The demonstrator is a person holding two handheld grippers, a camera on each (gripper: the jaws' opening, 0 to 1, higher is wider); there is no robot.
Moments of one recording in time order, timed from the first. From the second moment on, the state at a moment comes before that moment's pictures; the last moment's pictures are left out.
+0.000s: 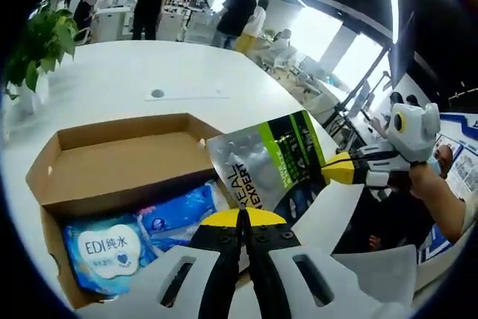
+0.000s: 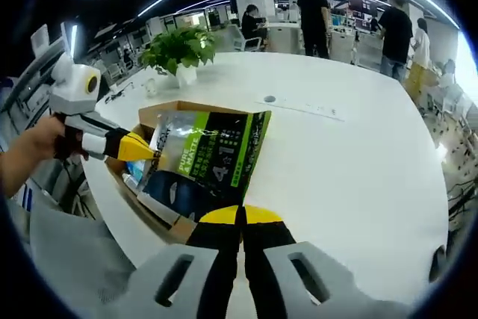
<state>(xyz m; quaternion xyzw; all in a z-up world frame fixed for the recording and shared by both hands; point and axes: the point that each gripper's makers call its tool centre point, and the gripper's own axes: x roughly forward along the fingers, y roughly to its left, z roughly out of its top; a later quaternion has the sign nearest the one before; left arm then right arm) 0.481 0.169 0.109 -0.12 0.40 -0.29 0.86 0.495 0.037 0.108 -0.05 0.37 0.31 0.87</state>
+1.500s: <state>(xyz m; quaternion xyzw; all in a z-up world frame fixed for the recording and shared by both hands) 0.527 0.075 0.024 -0.05 0.48 -0.30 0.82 0.533 -0.052 0.014 -0.11 0.41 0.27 0.86</state>
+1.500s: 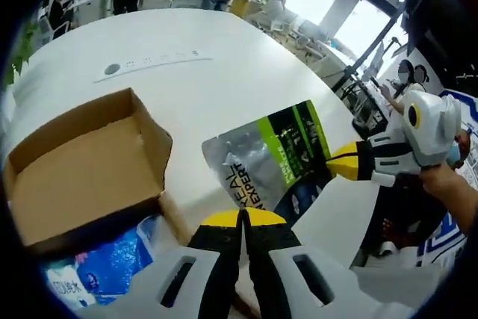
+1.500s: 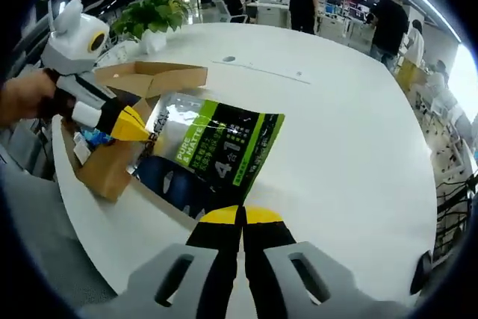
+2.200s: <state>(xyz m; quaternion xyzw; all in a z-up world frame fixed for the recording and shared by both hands) 0.530 0.065 -0.028 0.26 0.47 -0.36 0.76 0.540 -0.063 -0.024 -0.12 0.42 0.28 0.86</state>
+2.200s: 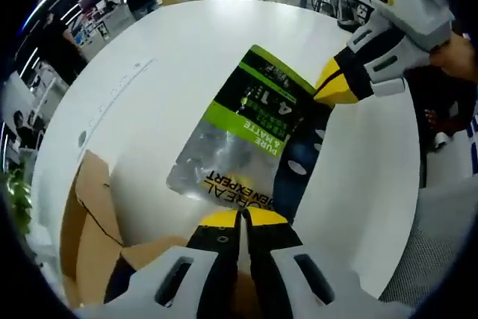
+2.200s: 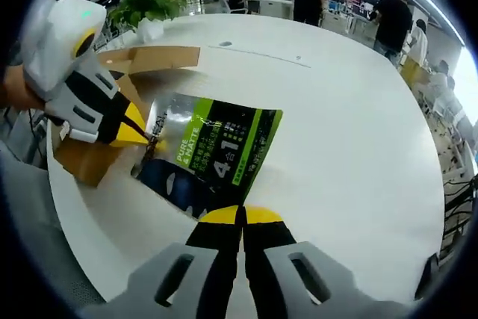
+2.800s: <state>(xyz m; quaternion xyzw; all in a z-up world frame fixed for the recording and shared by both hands) 0.524 0.064 -0.036 0.30 0.47 -0.37 0.74 0.540 -0.068 -0.042 -0.15 0.41 0.27 0.86</state>
